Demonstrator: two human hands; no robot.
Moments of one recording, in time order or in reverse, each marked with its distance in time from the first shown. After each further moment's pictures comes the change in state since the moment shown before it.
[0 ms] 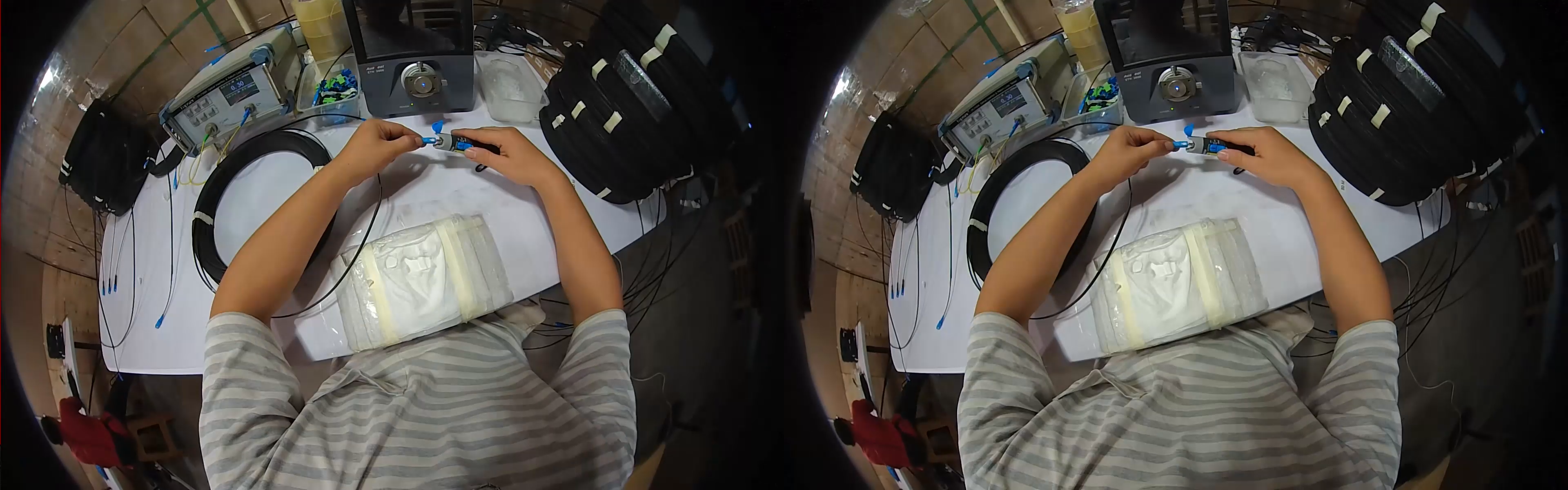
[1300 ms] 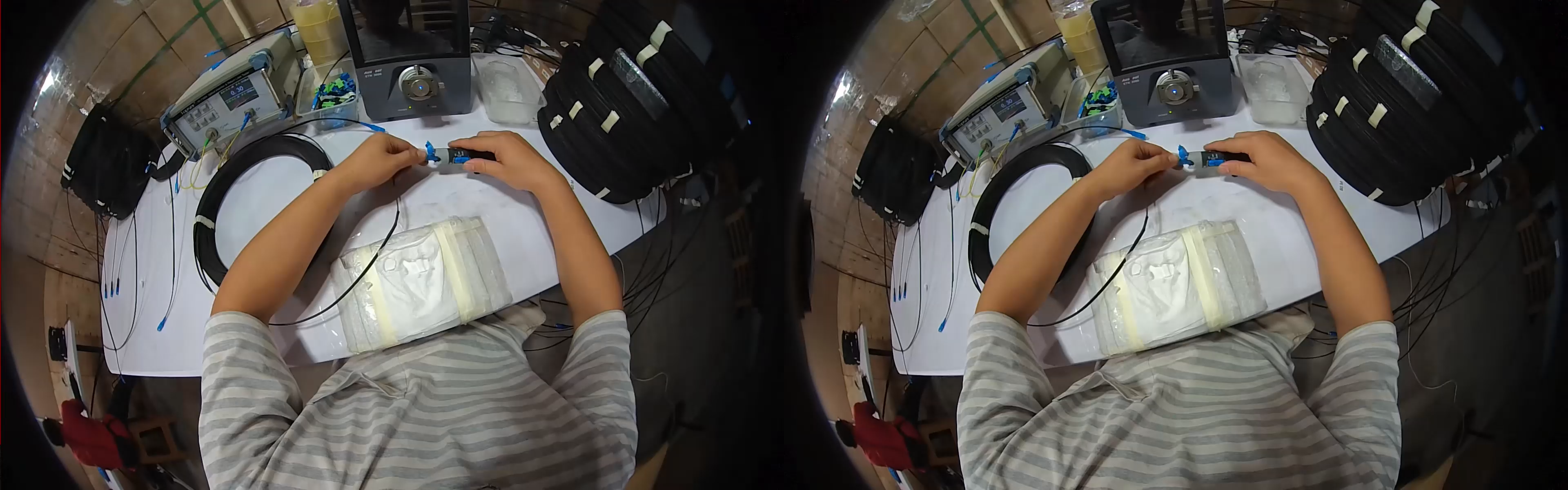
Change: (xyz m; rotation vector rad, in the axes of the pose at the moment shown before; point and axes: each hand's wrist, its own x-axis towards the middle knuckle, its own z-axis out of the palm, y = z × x) left_hand 0.001 -0.007 0.002 0.154 -0.190 -0.044; right_hand -0.004 -0.007 -0.004 -0.275 -0.042 -0.072
